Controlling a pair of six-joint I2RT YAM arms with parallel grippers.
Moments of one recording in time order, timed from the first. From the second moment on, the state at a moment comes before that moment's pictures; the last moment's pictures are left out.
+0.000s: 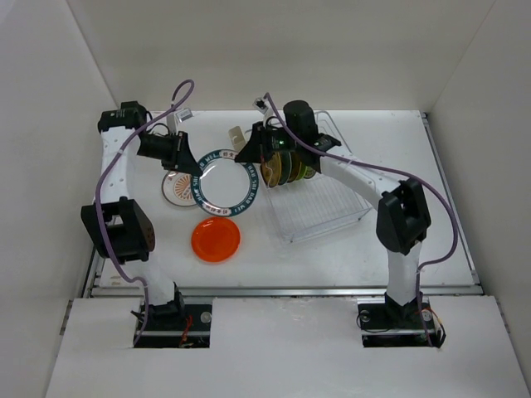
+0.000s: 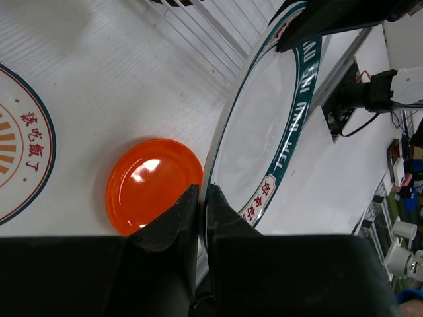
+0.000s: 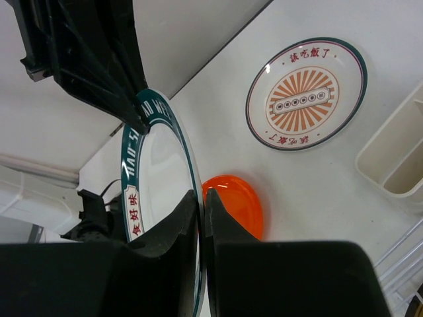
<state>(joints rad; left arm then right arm) 0.13 1.77 1.80 -1.46 0.94 0.52 0.63 1.98 1.73 -0.04 -0.75 0.45</state>
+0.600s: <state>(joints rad) 0.18 1.82 1.85 -1.45 0.98 0.37 0.62 2.03 1.85 -0.04 -0.66 0.50</state>
